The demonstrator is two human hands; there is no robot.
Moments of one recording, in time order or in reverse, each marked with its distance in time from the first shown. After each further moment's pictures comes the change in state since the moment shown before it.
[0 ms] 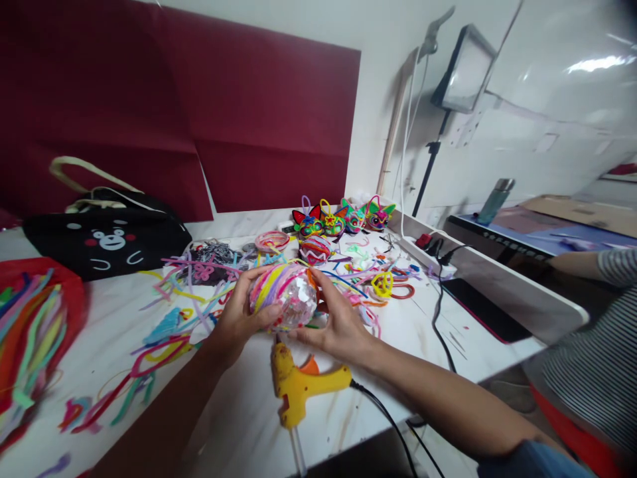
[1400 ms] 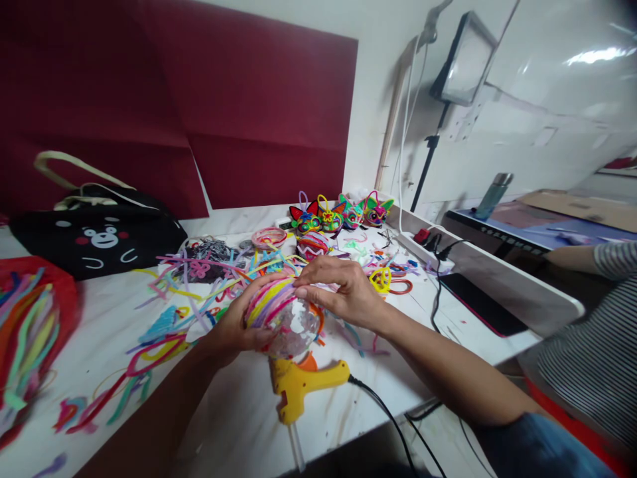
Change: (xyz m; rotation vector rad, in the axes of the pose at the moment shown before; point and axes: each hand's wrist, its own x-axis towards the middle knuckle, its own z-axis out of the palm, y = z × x) left_hand 0.003 -0.017 -0.021 -0.054 -0.296 -0.038; right_hand 0.044 -0.034 -0.042 -0.035 -0.053 -0.355
